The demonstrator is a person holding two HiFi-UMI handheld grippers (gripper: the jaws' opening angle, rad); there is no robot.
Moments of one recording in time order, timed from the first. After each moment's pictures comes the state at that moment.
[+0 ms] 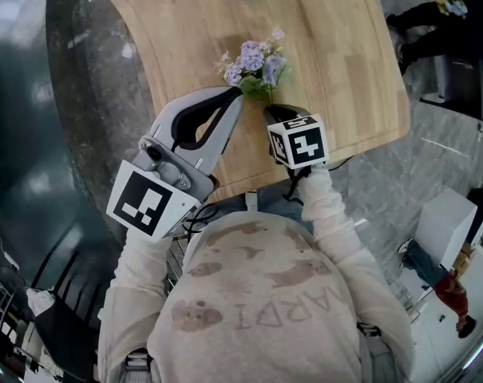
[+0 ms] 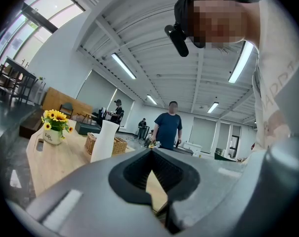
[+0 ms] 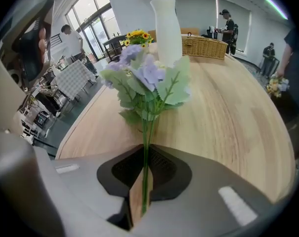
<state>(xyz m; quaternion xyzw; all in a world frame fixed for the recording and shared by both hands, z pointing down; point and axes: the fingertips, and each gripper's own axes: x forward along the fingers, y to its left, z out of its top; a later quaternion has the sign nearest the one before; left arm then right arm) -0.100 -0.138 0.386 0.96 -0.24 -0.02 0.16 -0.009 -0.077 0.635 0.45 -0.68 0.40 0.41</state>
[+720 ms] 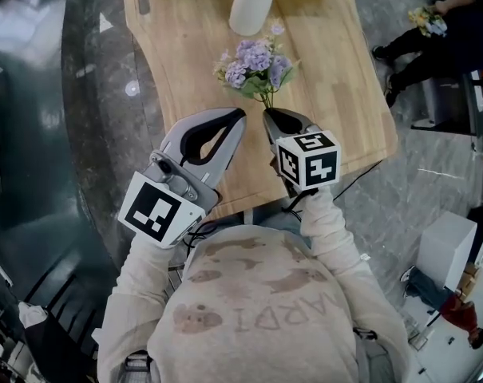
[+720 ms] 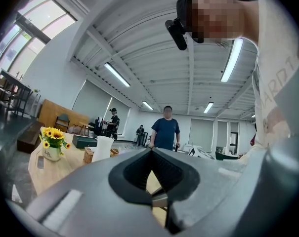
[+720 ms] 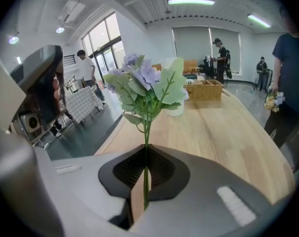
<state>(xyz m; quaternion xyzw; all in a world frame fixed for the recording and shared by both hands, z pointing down) -0.107 -0.116 0.340 0.96 -0.24 -0.04 0.11 -0.025 -0.123 0.523 0.51 -0.75 0.31 0.27</state>
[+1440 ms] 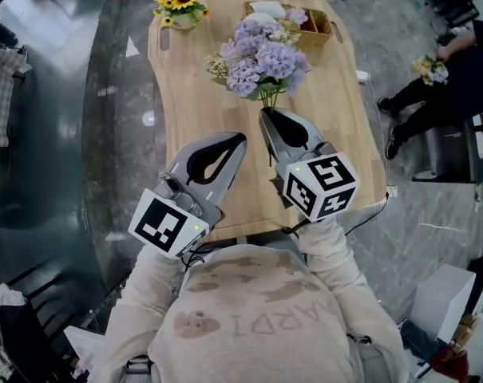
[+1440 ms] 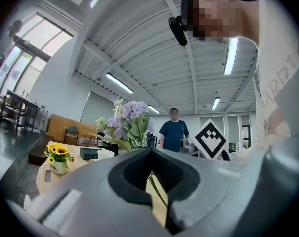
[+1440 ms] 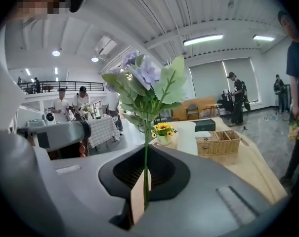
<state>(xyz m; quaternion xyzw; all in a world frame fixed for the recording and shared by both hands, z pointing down) -0.066 -0.118 0.297 0.95 -0.30 -0.04 0.07 -0.019 -0.173 0.363 0.46 -0.86 0.16 0.11</state>
